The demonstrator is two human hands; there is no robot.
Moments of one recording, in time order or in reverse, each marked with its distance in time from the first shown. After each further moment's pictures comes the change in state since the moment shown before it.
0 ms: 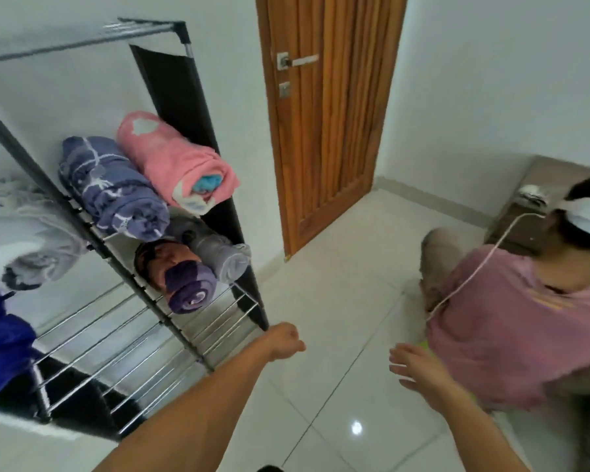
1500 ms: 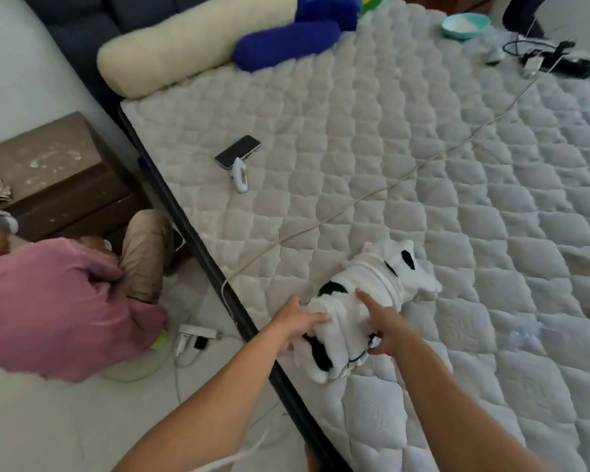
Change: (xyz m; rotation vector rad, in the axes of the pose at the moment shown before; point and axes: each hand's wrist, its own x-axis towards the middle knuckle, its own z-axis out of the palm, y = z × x) left_hand -0.329 0.449 0.676 0.393 -0.770 0.398; right_hand -0.357 0.517 -0.502 1.235 0.839 0.468
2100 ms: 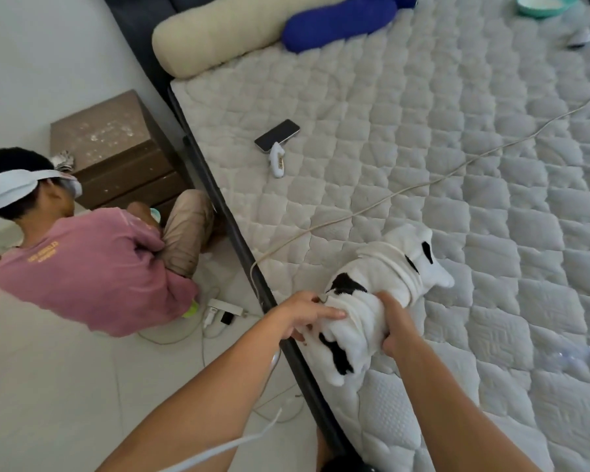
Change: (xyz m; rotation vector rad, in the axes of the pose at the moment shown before) left_hand -0.017 -0.004 -0.023 0.017 -0.067 -0.074; right_hand 0.005 0.009 0.024 0.239 -0.066 0.010
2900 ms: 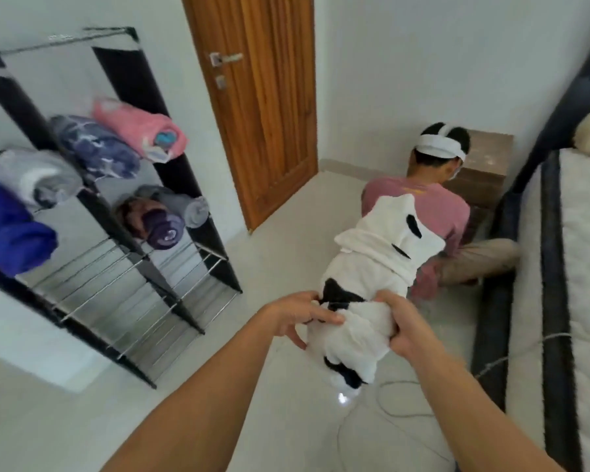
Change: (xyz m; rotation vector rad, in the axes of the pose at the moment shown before) left_hand -0.338 -0.479 -0.095 -0.775 0.563 0.083; right_hand -0.293 0.359 0.252 -0.883 -0.857 -0.140
